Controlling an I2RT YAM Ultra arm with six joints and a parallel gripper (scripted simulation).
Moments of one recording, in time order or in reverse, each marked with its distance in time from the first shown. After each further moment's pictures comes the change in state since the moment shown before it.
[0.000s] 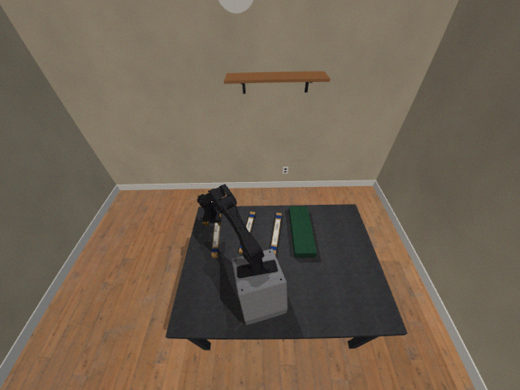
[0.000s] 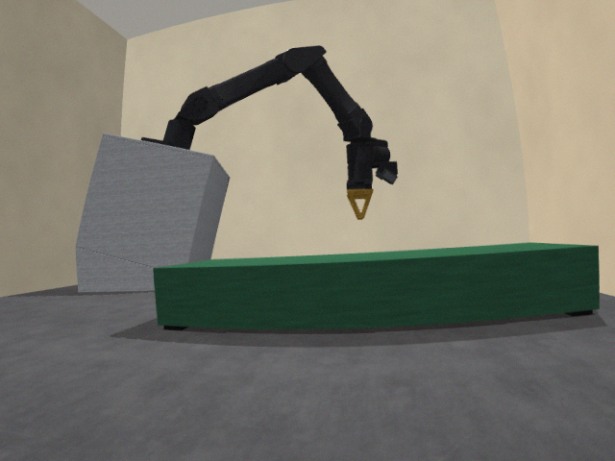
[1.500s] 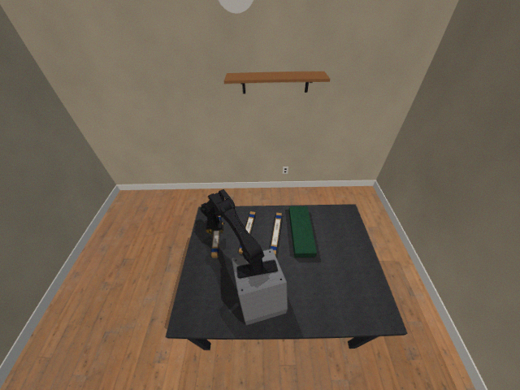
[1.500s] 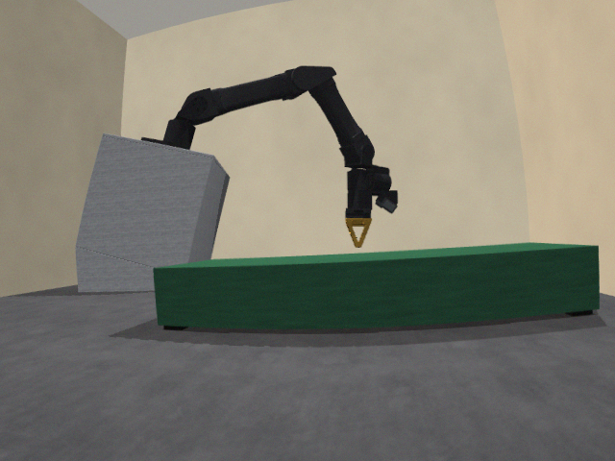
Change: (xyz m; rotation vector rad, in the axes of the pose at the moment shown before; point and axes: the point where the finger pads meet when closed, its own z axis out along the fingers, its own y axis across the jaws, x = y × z) arm 0.010 -0.008 0.075 0.033 0.041 0.002
